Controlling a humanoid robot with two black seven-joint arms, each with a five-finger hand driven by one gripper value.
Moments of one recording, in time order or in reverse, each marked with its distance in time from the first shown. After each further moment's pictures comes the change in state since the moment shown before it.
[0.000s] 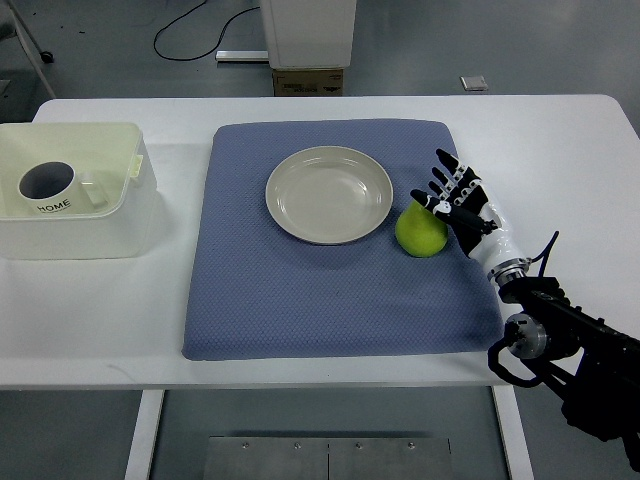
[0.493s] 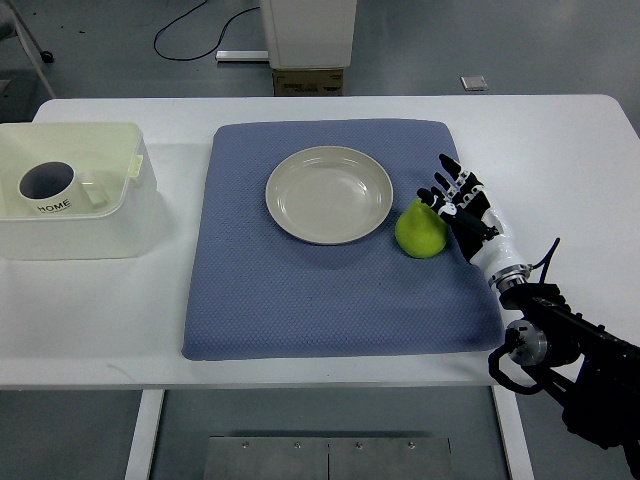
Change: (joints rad) left arm 0.000 0.000 0.000 0.000 0.000 0.000 -0.001; right arm -0.031 0.000 -0.028 0.002 -0.006 0.001 0.000
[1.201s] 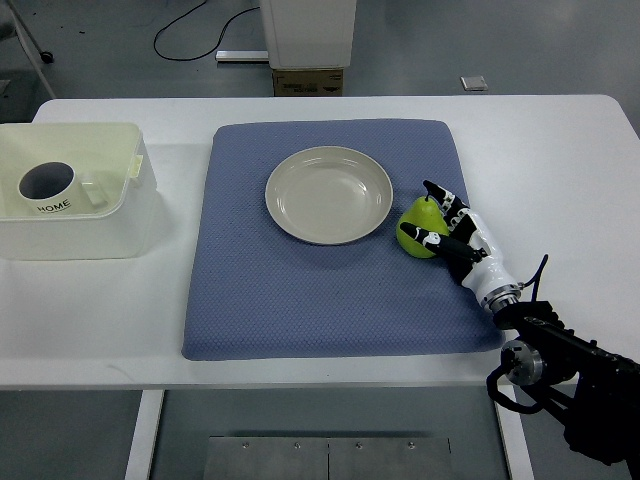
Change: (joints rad) left arm 0.000 0.000 0.000 0.000 0.000 0.000 0.000; right arm -0.015 -0.001 -0.085 -0.008 -0.003 -0.002 0.000
